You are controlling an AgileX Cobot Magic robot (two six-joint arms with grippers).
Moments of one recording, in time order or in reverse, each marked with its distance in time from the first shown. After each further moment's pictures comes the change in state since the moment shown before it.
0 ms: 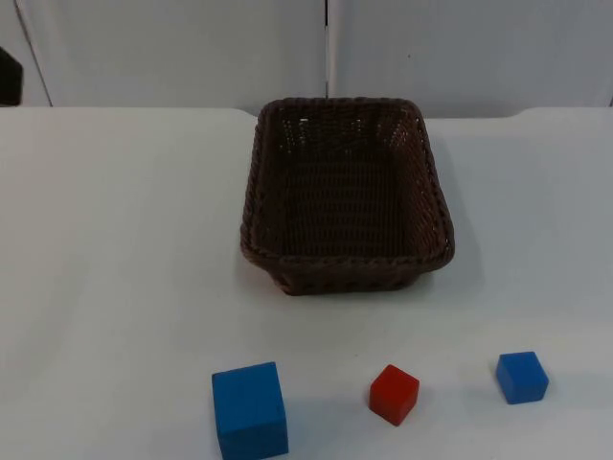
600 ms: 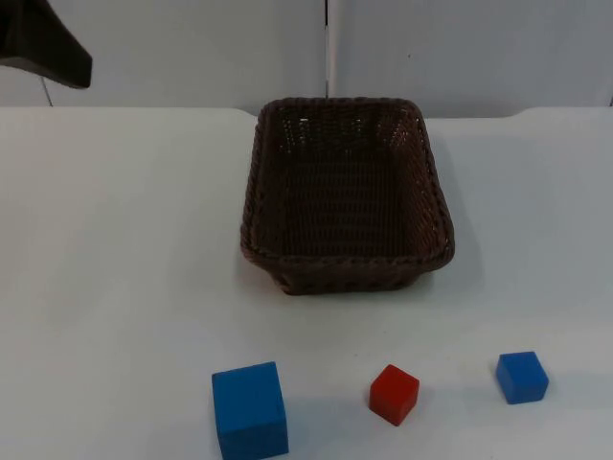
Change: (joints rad) right arm 0.000 0.000 0.000 0.000 0.000 0.000; left arm -0.023 0.324 -0.167 -0.077 -0.046 0.067
